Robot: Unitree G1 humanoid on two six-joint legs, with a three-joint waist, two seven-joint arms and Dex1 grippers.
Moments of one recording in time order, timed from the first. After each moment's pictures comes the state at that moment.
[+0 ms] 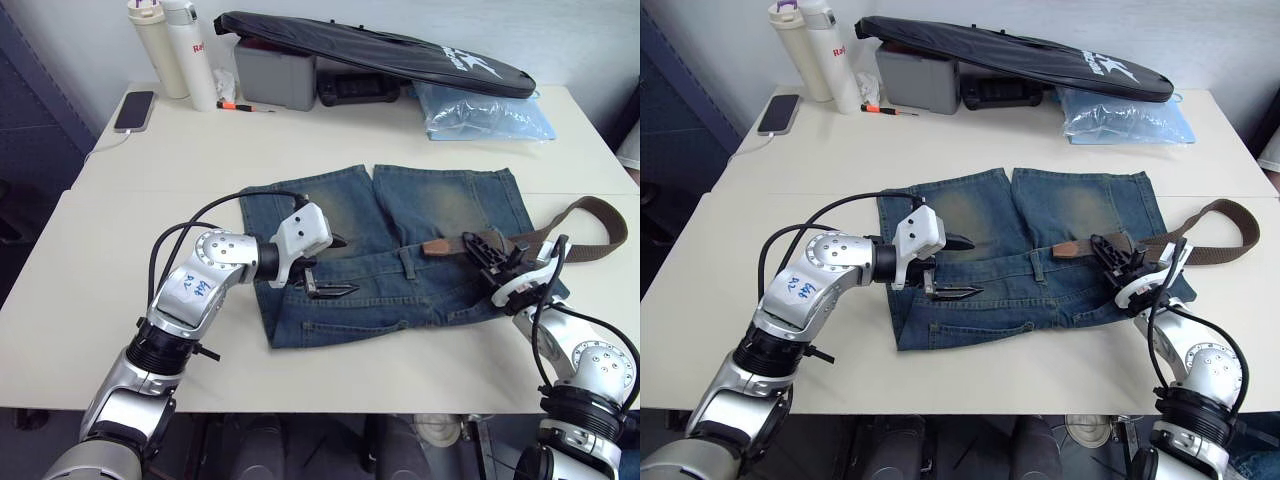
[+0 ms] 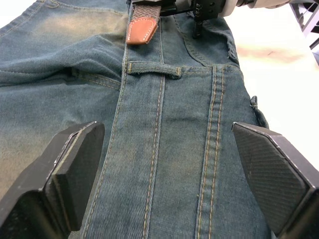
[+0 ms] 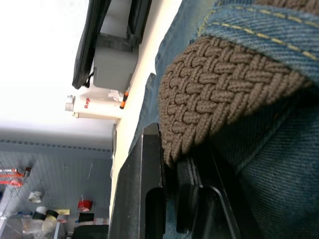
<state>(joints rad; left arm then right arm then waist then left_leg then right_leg) -0.65 0.47 -0.28 -0.19 -0.25 0.64 -0.87 -0.30 -0.36 -0.59 0.16 1.50 0.90 0.06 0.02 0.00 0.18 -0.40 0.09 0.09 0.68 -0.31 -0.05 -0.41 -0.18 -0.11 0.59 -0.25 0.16</state>
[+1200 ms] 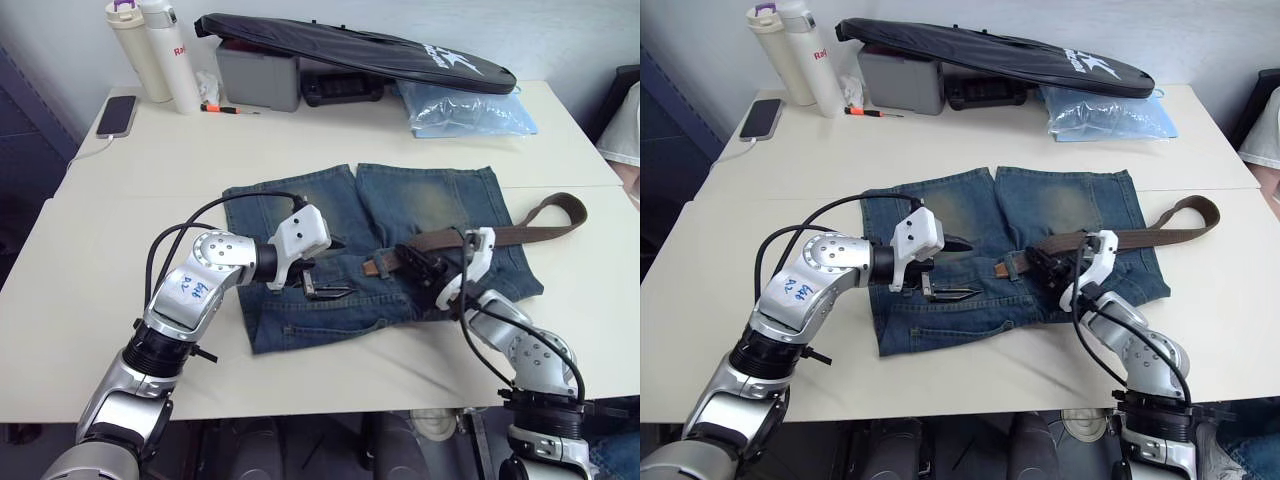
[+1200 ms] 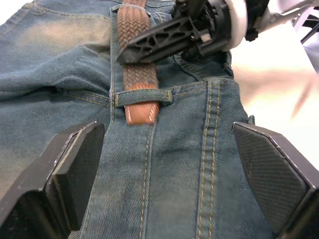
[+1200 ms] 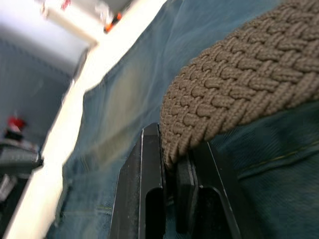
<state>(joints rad) -0.64 0.48 -0.27 -0.21 -0.25 0.65 -0.86 -0.27 -0.27 -0.23 -0.15 1.03 0.83 0.20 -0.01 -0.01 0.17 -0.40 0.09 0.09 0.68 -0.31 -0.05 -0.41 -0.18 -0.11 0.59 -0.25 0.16</state>
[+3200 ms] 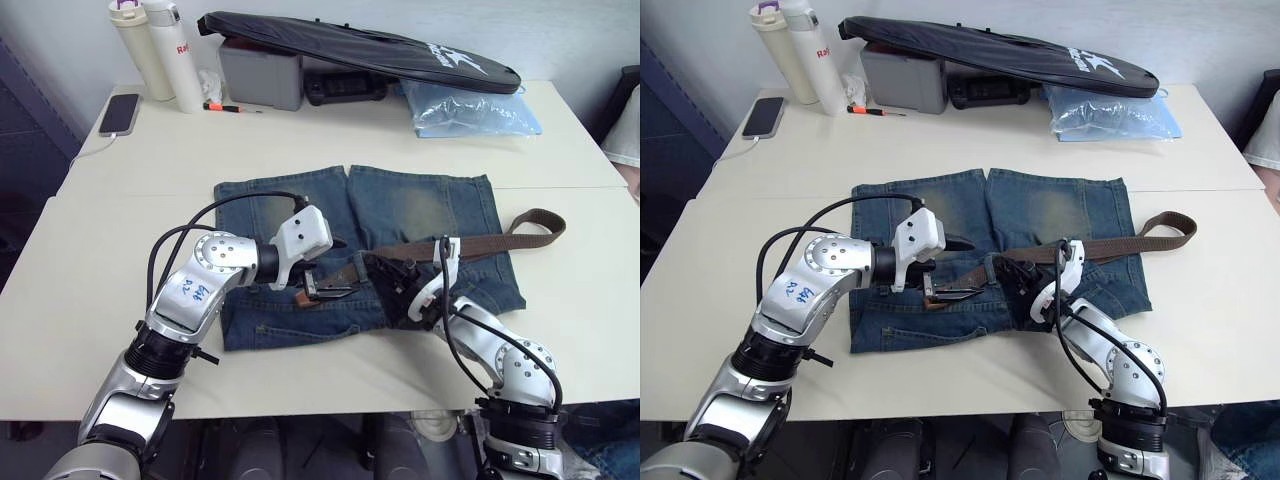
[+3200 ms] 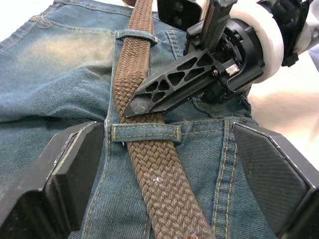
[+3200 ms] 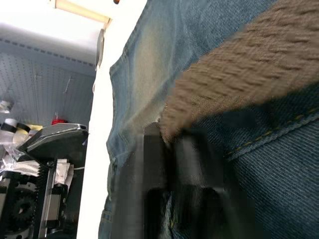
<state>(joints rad) -0.63 0.47 -0.28 -0.21 -0.24 0.63 -0.85 -0.25 -0.15 -0.24 -0.19 1.43 0.91 -0.18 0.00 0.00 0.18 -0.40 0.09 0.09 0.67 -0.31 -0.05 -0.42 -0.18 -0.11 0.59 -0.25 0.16</state>
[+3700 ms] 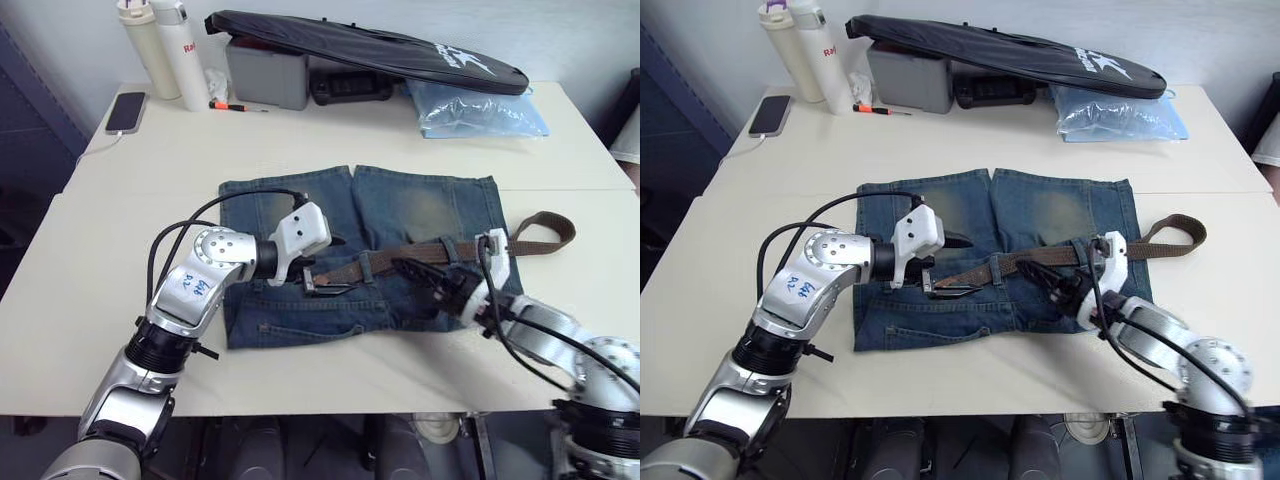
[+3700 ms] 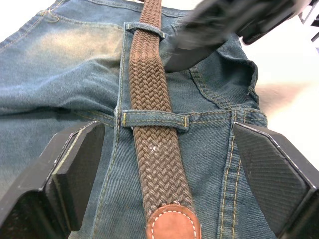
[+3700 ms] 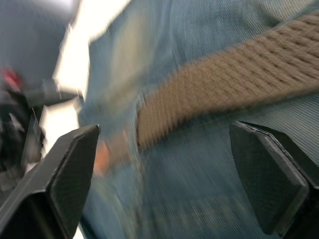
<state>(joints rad) -0.66 0.49 -0.28 -0.15 -0.24 0.59 -0.90 -0.19 -0.72 -0.28 -0.40 1.55 1.09 -0.04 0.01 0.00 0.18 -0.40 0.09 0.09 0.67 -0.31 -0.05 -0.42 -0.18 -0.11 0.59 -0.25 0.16</state>
